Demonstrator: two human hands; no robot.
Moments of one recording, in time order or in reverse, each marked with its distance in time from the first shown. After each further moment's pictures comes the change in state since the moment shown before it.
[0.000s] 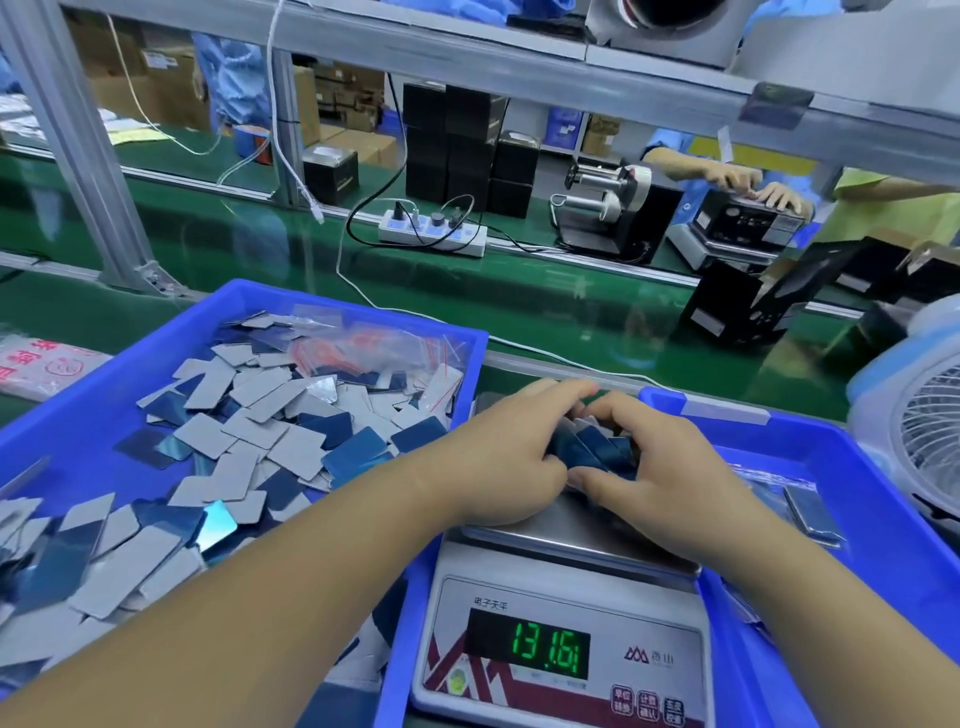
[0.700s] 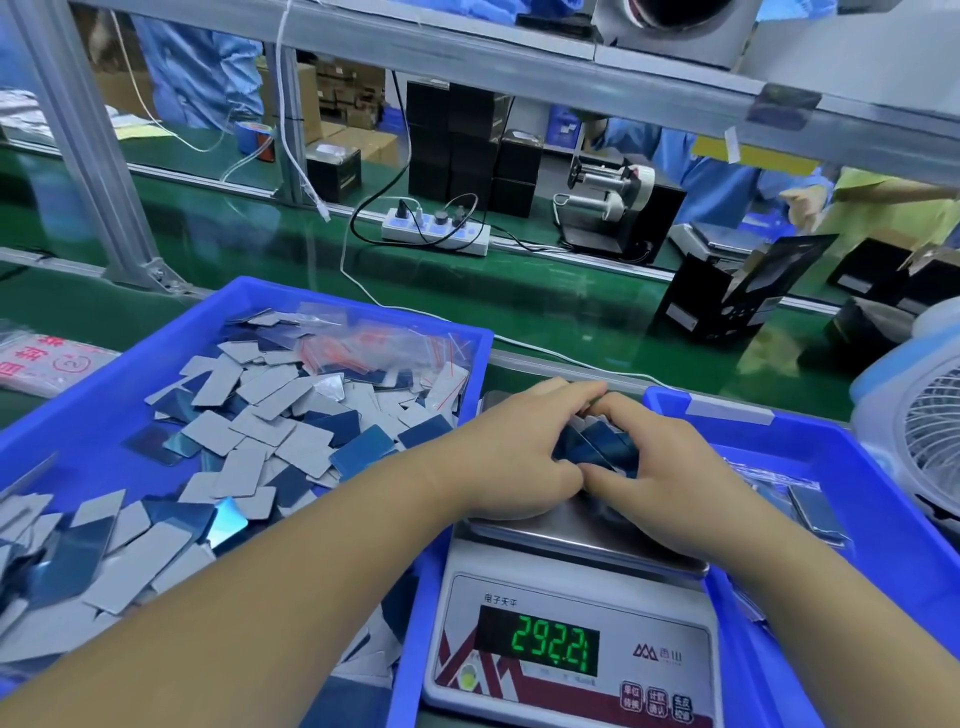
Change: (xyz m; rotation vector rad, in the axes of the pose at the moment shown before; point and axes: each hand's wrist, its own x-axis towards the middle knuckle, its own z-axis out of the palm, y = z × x) left_hand 0.002 -0.003 -0.003 0.017 -0.043 0.005; right_hand 0.002 0.001 0.003 0.004 -0.071 0.016
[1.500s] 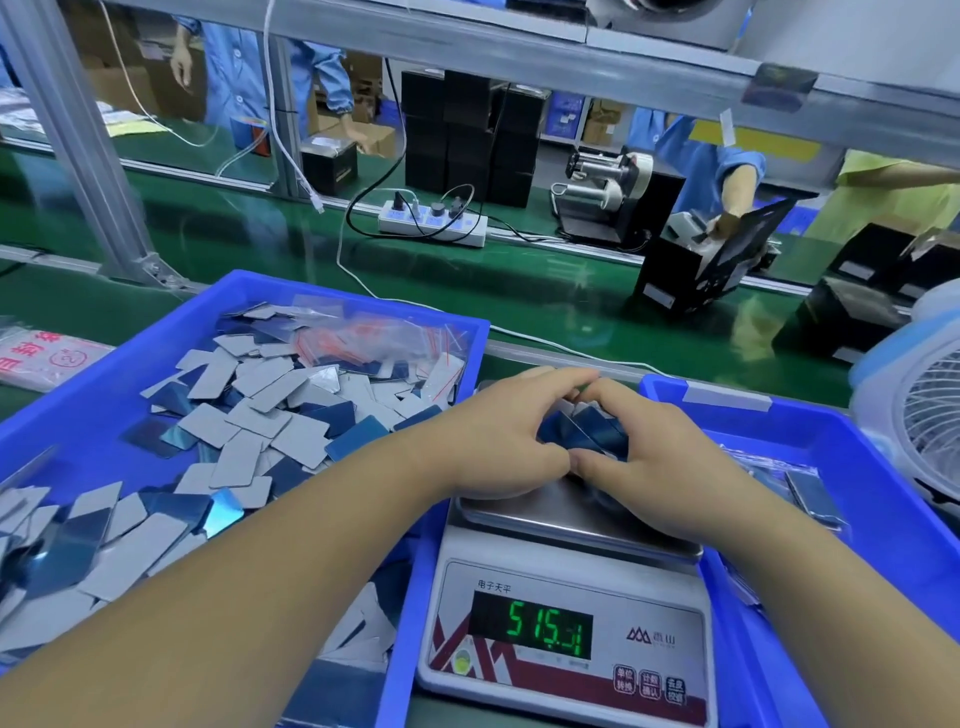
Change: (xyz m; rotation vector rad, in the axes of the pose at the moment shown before) left_hand -0.003 0.000 -0.004 -0.081 -0.011 0.018; right_hand 0.001 -0.001 -0.002 0.033 -0.059 0.018
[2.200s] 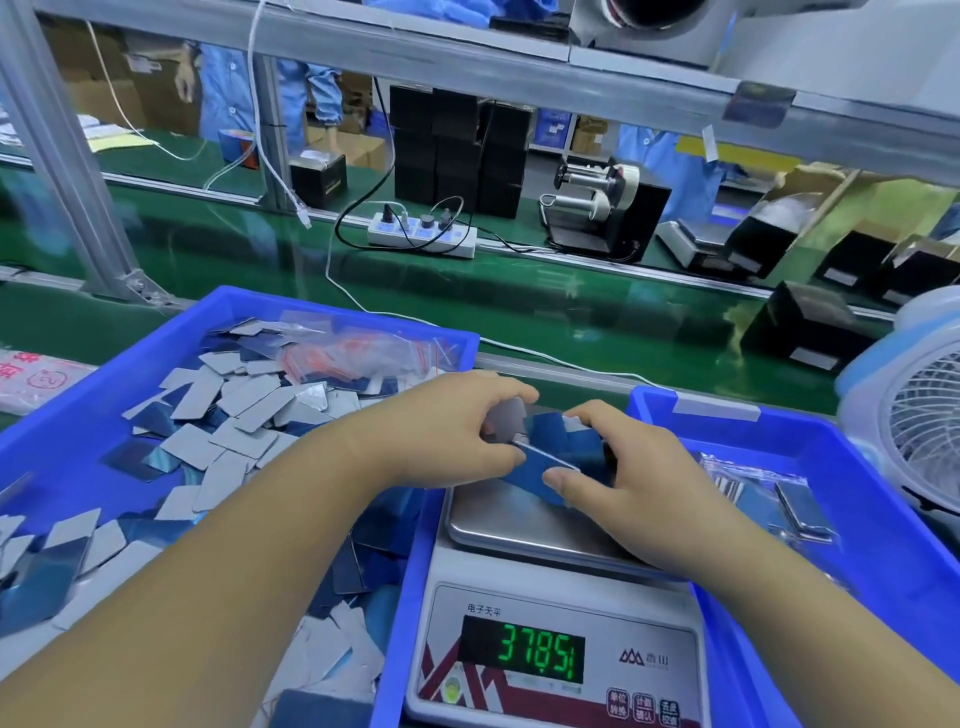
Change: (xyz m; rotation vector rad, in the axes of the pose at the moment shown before) left_hand -0.001 -0.020 -0.033 0.287 0.009 -0.078; right_hand -0.004 0.002 0.010 -0.045 0.120 -0.007
